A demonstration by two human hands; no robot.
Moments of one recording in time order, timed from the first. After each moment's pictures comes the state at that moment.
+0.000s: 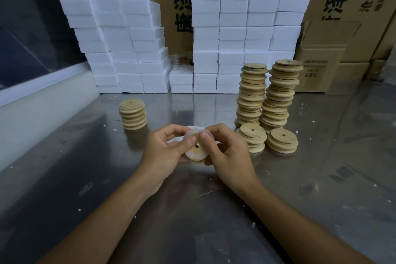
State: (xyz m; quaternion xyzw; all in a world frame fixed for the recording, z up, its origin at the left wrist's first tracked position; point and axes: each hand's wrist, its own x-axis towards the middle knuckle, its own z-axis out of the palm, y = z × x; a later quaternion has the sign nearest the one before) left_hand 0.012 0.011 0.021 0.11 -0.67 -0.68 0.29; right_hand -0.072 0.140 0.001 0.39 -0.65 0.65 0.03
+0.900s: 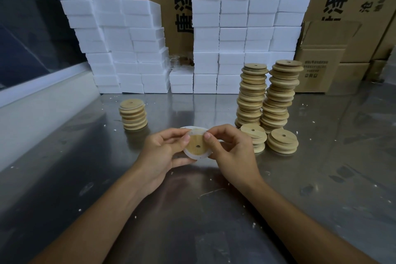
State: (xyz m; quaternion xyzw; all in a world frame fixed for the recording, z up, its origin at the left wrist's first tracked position) left_hand 0.014 0.003 0.024 0.15 -0.60 -0.76 0.21; right_hand -0.070 0.145 0.011 0.34 -0.65 0.68 0.02
